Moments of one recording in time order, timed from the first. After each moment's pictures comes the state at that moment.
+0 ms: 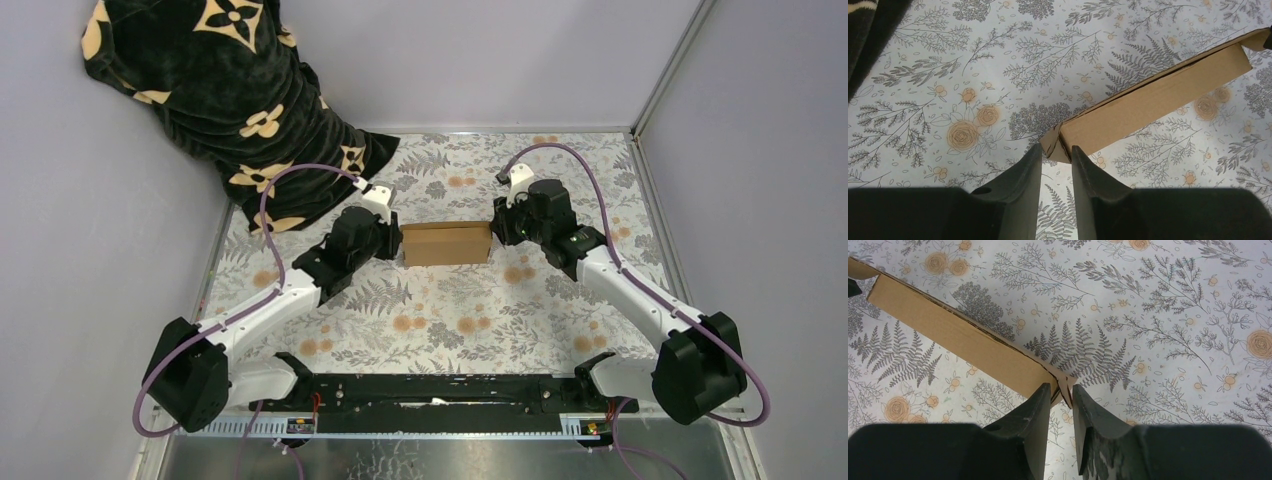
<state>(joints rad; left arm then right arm) -0.61 1.20 0.73 0.01 -0.10 -0.22 0.45 1.26 0.88 -0.19 -0.15 0.00</state>
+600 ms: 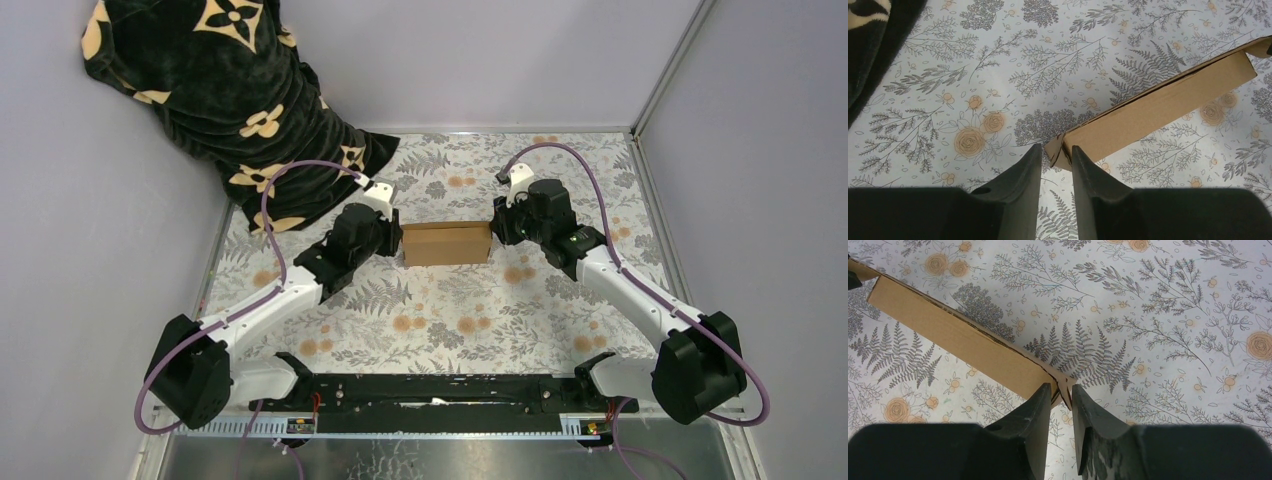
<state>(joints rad) -0.61 1.22 0.76 0.01 -0.11 -0.20 0.45 1.26 0.88 -0.18 -0.15 0.00</state>
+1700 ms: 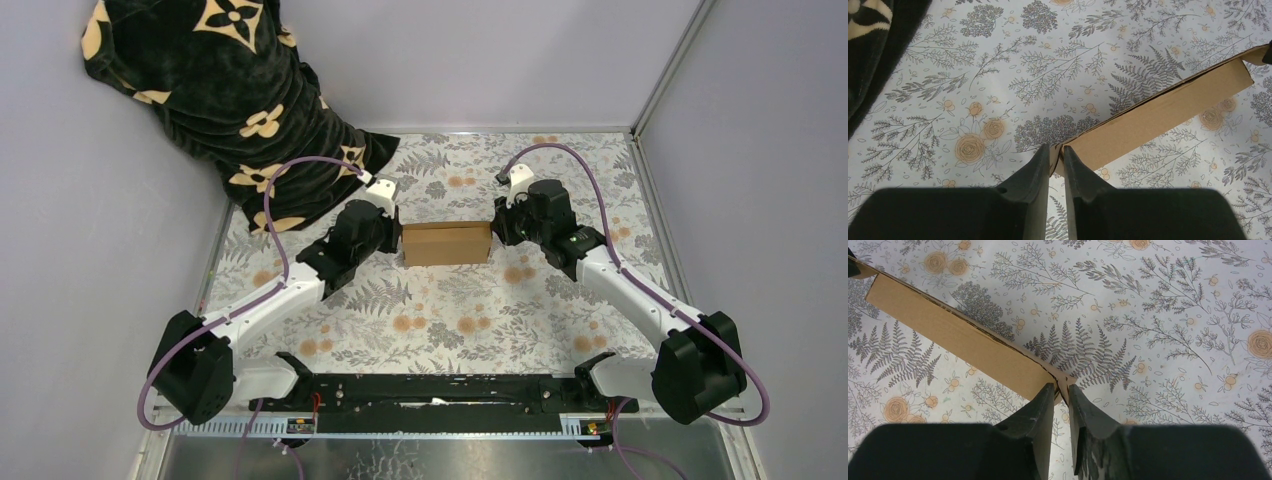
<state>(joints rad) -0.61 1.25 0.79 0.01 -0.12 -0.19 0.45 1.26 0.88 -0.18 -0.15 0.00</state>
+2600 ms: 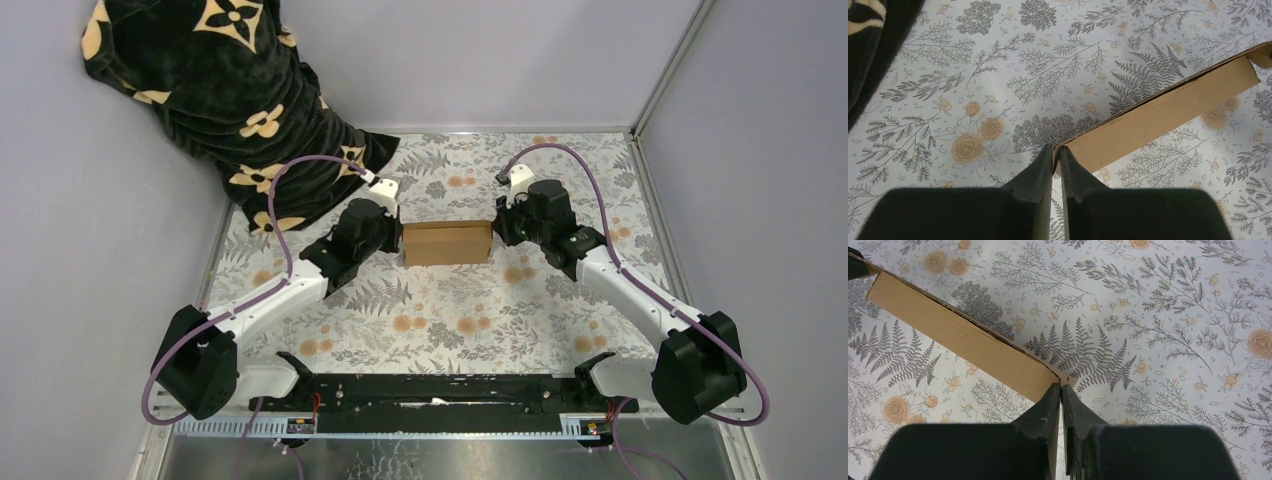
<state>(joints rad) -0.61 1.27 0.79 0.01 -0.11 -0.19 0.45 1.26 0.88 -0.18 -0.15 0.00</state>
